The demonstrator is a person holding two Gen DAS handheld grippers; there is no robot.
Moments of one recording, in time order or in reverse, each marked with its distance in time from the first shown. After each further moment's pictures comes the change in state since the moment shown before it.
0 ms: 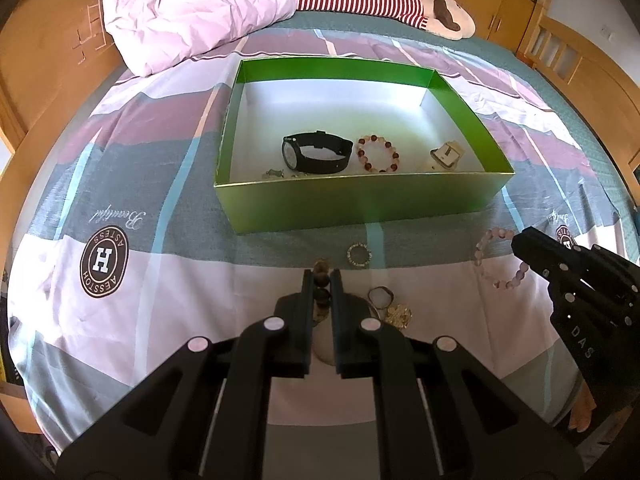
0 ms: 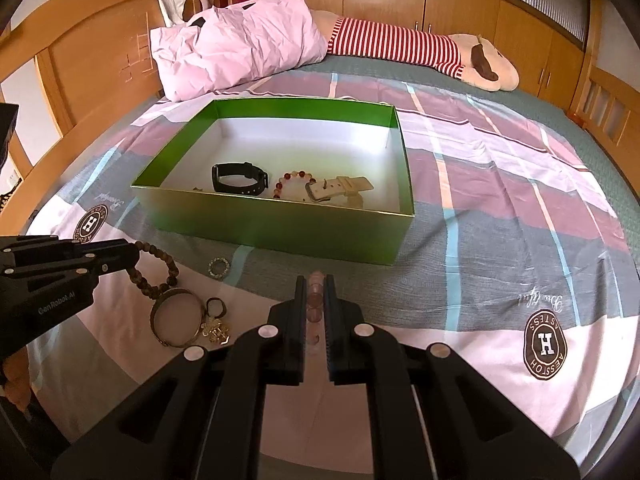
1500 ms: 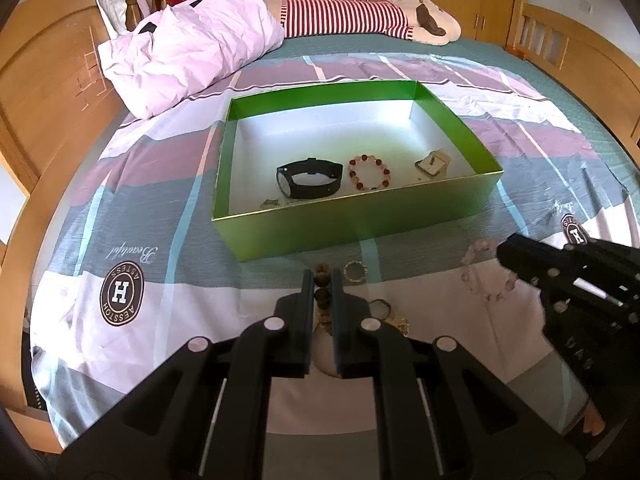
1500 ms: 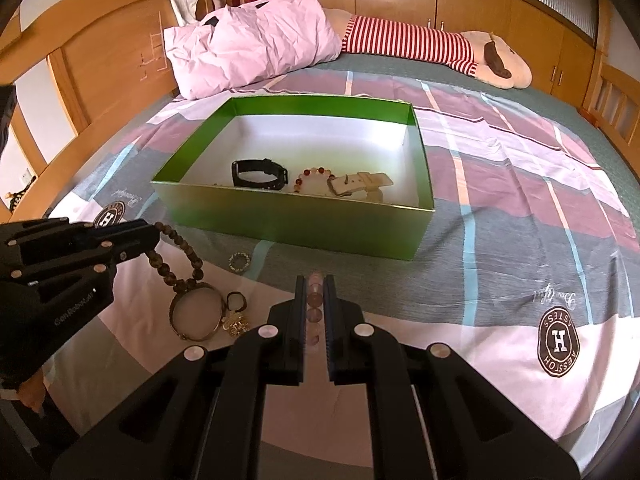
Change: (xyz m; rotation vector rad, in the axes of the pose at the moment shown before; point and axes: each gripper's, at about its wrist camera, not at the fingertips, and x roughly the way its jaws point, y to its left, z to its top) left arm -0.013 -0.021 -0.002 0.102 -0.087 0.071; right arm -0.004 0.002 -0.003 0.004 0.000 0.062
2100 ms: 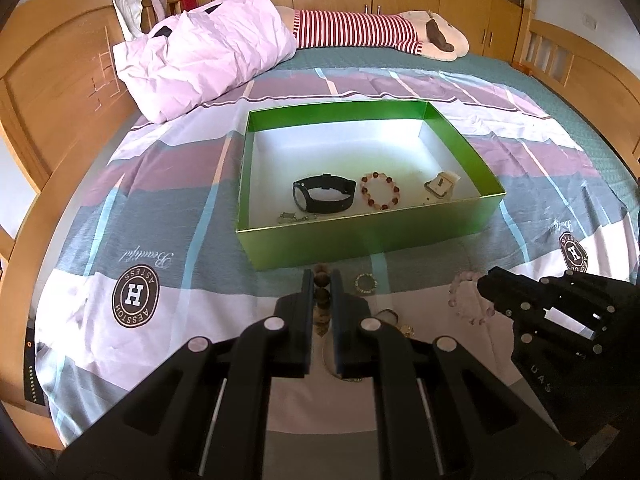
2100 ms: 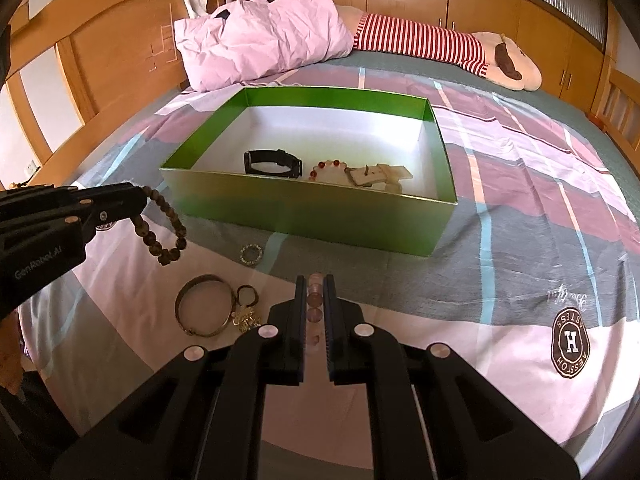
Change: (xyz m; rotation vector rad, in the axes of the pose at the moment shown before) left arm -0.017 0.013 0.006 -0.036 -0.037 0.004; right arm 0.012 0.012 -0.008 -0.036 0.017 0.021
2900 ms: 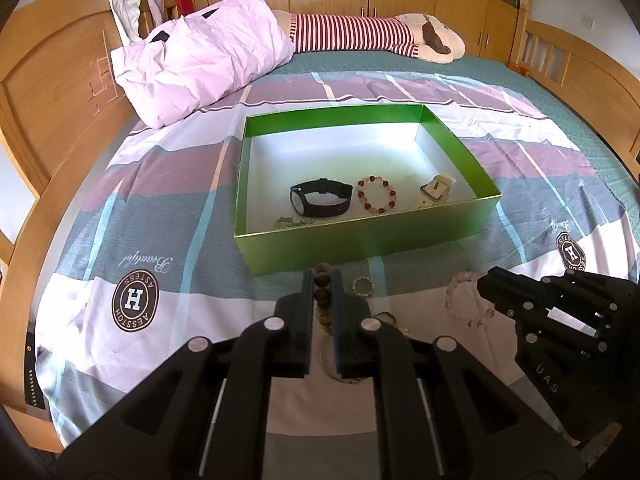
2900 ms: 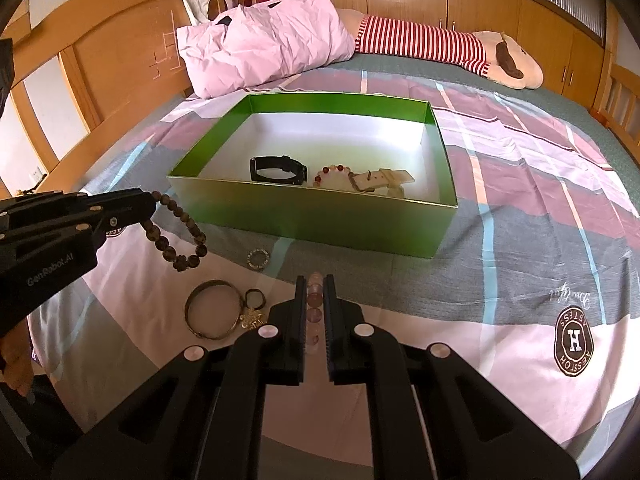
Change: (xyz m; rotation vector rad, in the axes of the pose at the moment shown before) left arm -0.001 -0.002 0.000 0.006 -0.011 -0.004; right arm -0.003 -0.002 -0.001 0.016 -0.008 0.024
